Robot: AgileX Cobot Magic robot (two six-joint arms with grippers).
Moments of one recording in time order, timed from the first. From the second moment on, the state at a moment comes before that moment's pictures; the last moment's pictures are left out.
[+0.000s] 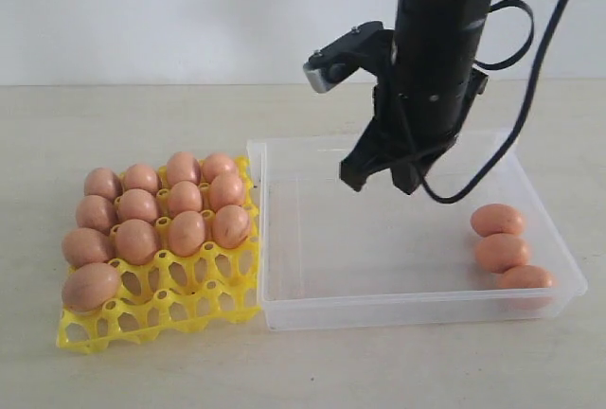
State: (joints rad) left arm 0.04 0.00 0.00 0.23 0.29 -0.09; right arm 0.57 1.80 -1.47 -0.07 1.18 -0.17
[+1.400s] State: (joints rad) left arm 0.04 0.00 0.00 0.23 0.29 -0.09; right arm 0.27 2.00 -1.48 -0.08 1.05 -0.80
